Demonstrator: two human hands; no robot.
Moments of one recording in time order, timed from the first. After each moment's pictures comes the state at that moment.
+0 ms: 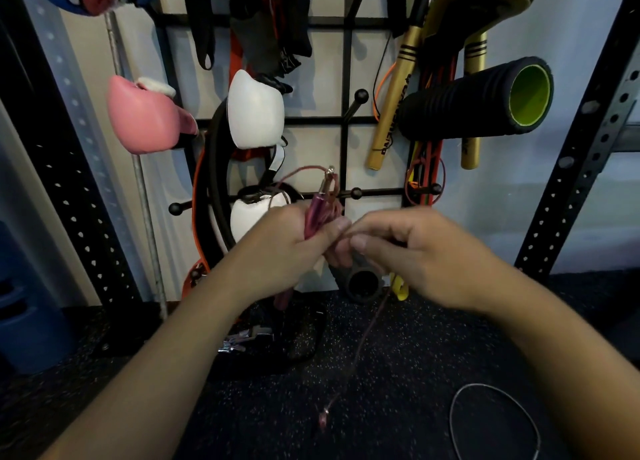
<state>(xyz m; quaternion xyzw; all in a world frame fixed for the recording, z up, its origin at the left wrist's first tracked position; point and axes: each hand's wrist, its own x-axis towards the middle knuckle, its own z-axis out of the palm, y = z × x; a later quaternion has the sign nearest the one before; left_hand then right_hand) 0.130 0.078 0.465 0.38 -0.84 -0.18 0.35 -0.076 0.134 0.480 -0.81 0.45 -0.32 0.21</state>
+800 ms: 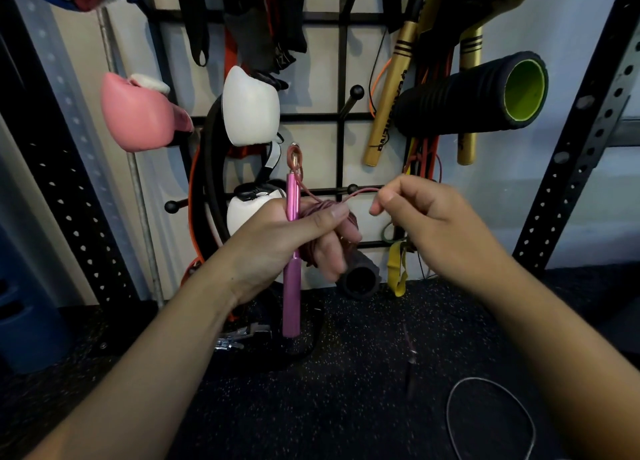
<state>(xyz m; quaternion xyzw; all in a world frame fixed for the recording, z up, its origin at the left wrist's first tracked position) 0.124 0.087 0.466 0.24 -0.71 -0.52 0.41 -0.089 0.121 0.473 -0.72 0.50 -0.47 0.12</state>
